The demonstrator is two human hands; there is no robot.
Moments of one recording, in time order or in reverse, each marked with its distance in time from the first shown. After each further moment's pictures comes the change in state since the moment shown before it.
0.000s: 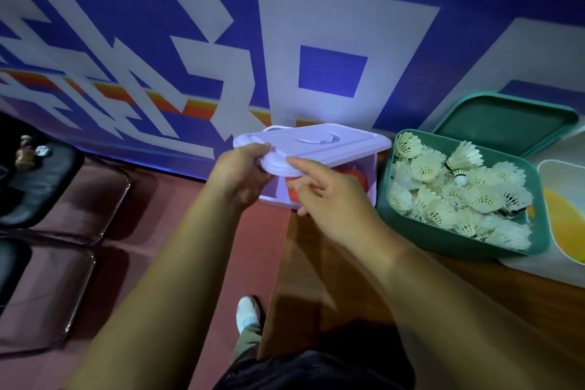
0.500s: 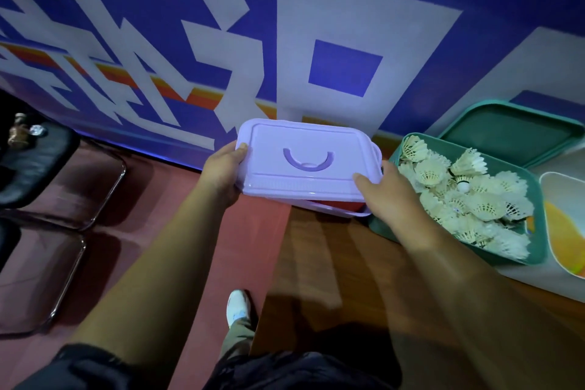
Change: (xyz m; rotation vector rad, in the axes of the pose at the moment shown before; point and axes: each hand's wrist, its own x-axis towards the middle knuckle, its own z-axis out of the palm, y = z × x) left_hand 0.036 -0.017 -0.067 0.216 0.176 0.126; right_hand 0.030 0.061 -0.062 -0.478 0.193 0.453
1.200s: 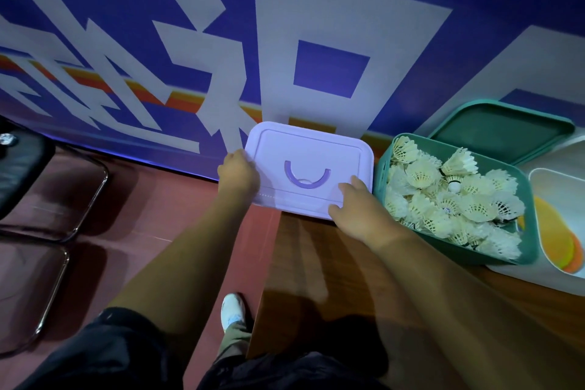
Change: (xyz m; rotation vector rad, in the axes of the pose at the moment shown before) left_hand 0.053 -0.029 0.047 1.166 0.165 0.197; right_hand 0.014 0.003 0.034 -0.353 -0.292 -0.148
